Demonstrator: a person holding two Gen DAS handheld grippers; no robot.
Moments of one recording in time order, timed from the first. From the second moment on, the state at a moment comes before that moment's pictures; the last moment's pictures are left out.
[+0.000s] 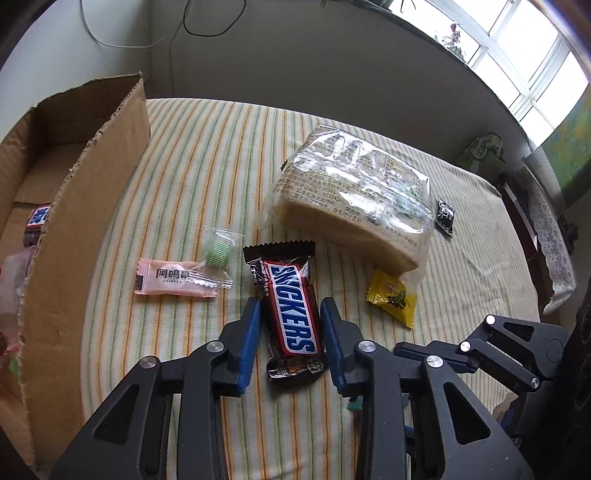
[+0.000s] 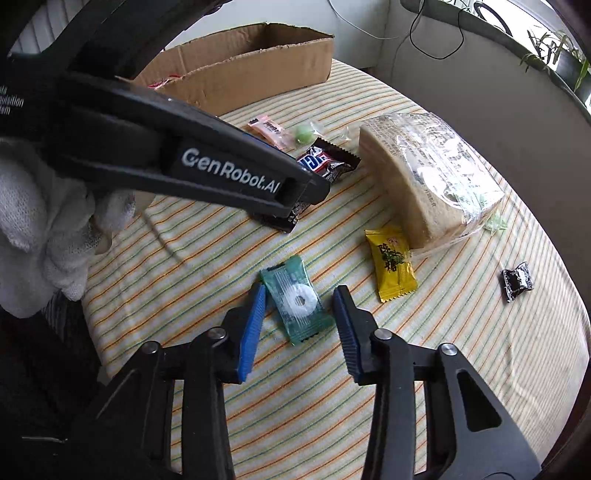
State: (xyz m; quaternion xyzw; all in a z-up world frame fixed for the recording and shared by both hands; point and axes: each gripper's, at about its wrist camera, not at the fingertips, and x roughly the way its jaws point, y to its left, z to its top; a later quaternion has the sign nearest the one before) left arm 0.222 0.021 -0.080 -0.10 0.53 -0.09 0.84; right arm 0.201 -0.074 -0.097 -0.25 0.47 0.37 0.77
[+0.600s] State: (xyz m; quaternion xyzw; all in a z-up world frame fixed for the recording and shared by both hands) left arm 0.208 0.054 -0.052 -0.16 0.55 -0.07 0.81; right arm 0.231 -0.085 -0.048 -0.17 0.52 0.31 0.78
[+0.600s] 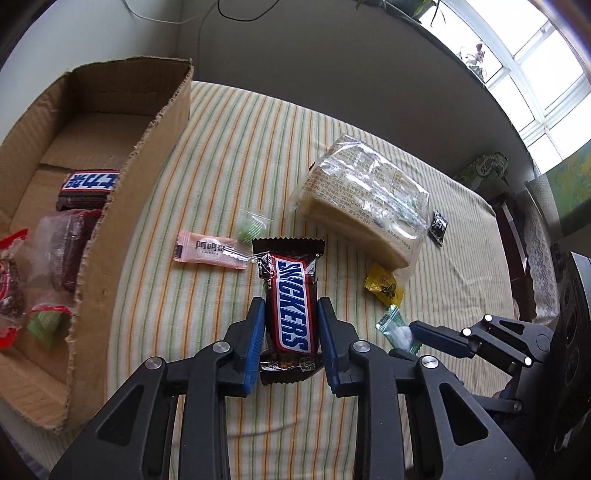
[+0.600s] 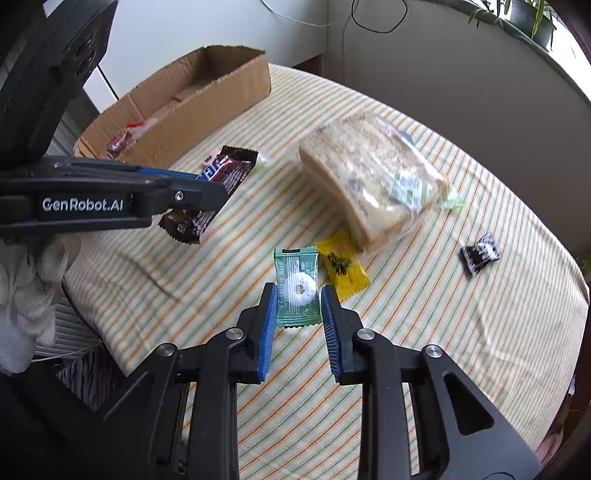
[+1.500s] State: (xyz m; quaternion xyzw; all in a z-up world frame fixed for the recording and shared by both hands) left arm 0.130 0.194 0.016 -0.27 0.50 0.07 0.82; right arm 0.264 0.139 0.045 -0.23 0.48 0.38 0.76
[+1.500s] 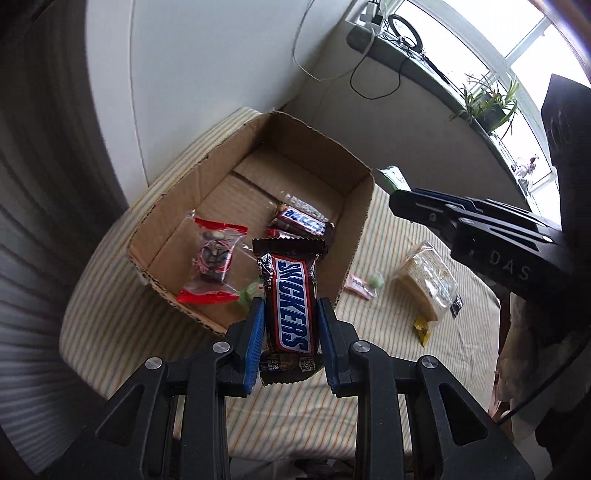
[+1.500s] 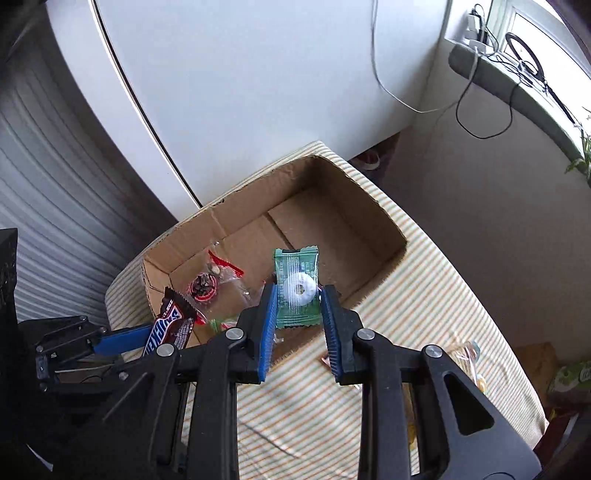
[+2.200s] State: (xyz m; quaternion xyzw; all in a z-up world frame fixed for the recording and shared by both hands) left arm 0.118 0.249 0.000 -0.28 0.48 0.11 0.82; right arm 0.283 0.206 0.002 -0.25 0.53 0.35 0.73
